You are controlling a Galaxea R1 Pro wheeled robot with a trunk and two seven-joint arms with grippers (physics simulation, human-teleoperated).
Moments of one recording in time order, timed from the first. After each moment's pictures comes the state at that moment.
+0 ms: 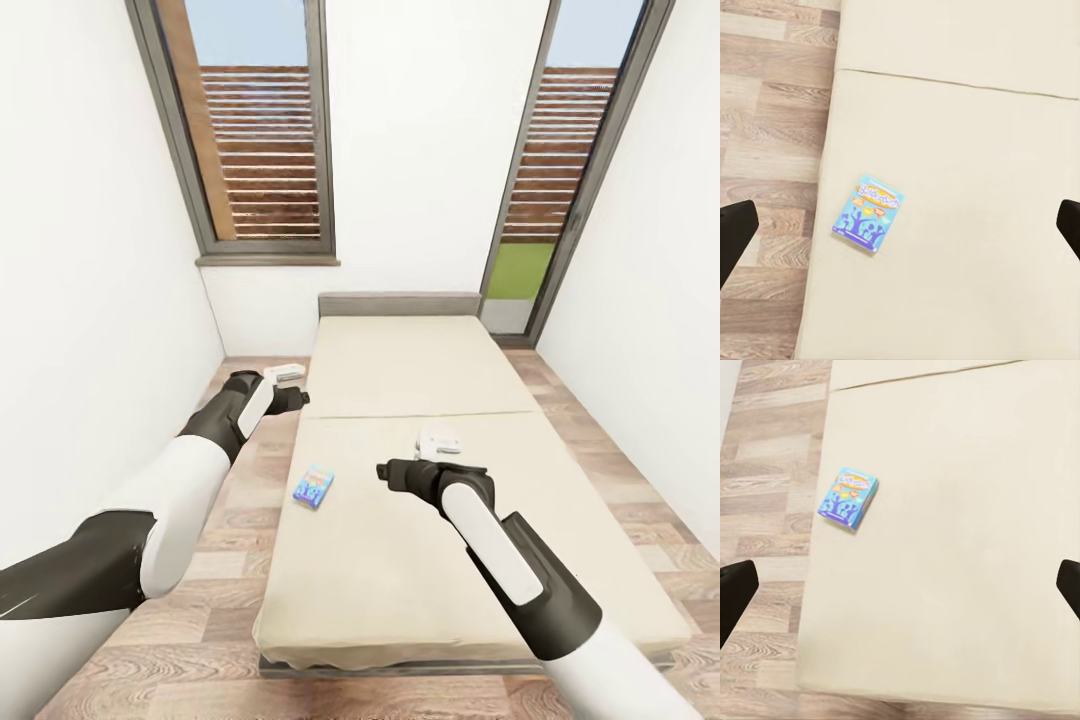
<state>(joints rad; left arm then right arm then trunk) -1.23 -0.11 0.02 -0.48 0.20 0.68 0.16 -0.66 -0.05 0.55 -1.55 -1.05 0.81 -0.88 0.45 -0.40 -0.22</state>
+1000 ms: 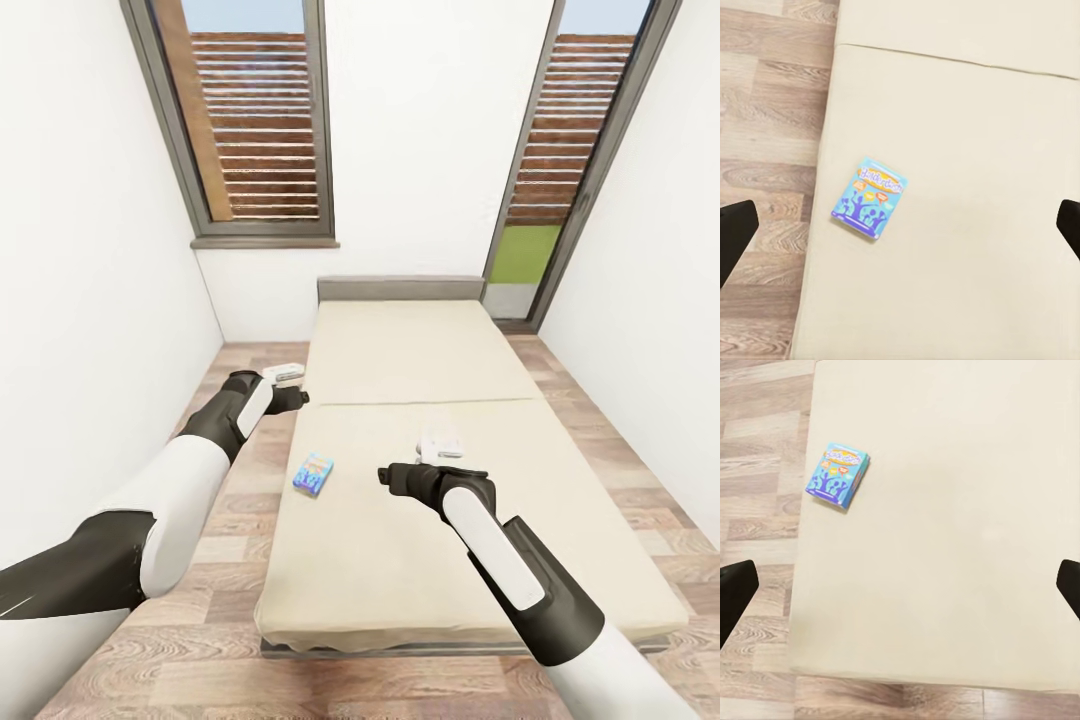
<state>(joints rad) -1.23 -0.11 0.03 -0.48 0.20 0.67 0.17 -0.65 -0.05 0.55 -1.55 -1.05 0.81 -0.88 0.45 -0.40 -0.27</state>
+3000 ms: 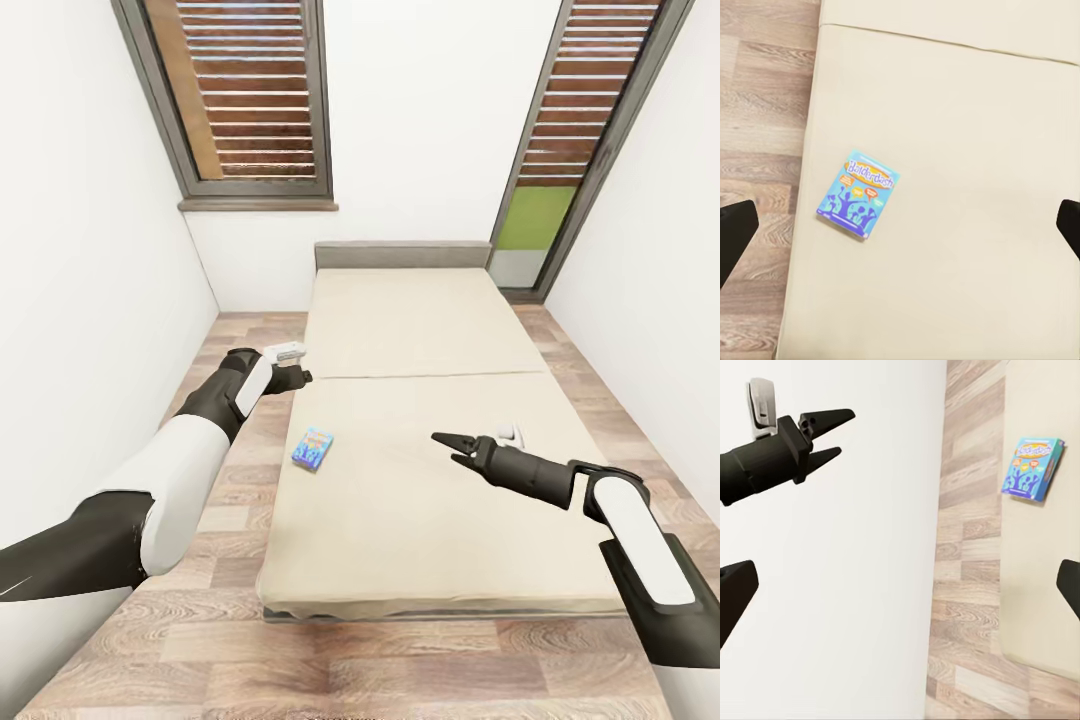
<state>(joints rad) -1.30 -0.12 0.03 -0.49 0.21 0.70 0.15 -0.53 -0.26 0.04 -1.57 -1.29 0.99 0.00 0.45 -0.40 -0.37</state>
